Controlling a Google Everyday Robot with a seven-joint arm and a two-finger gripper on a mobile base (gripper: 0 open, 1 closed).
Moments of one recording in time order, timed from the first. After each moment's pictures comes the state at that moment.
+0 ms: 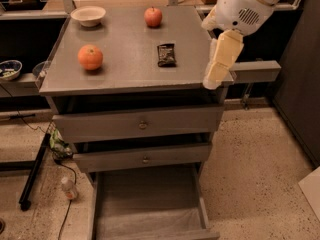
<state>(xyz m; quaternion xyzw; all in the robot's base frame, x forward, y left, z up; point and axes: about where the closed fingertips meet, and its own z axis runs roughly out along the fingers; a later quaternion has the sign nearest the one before) 0.545 -0.101 0.982 -0.66 0.72 0.07 0.21</state>
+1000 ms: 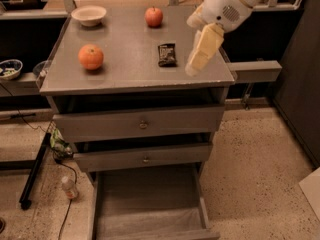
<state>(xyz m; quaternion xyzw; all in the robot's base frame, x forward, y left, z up) 0.591 -0.077 0.974 -0.64 0.71 0.14 0.26</state>
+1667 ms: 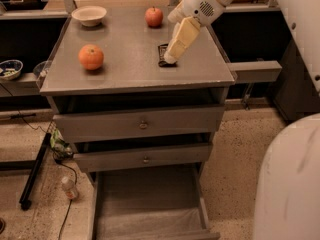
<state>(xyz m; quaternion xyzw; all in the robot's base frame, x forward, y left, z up) 0.643 -0.026 0.969 -0.64 0.68 0.20 0.29</state>
